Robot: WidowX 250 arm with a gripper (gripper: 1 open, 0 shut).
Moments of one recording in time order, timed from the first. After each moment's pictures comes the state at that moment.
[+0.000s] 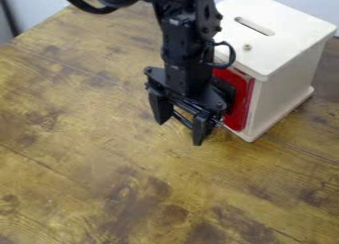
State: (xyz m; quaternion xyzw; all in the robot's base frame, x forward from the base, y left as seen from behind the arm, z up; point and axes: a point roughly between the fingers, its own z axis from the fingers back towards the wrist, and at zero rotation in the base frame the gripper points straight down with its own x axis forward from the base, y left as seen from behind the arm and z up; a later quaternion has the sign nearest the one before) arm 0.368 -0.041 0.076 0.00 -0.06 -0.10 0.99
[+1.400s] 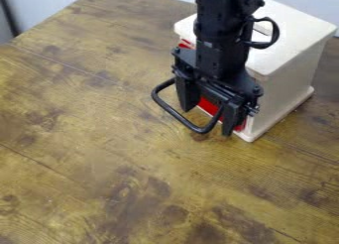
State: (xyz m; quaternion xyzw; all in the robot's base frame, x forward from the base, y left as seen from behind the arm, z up) arm 0.368 -0.071 0.107 -0.01 -0.05 -0.13 0.99
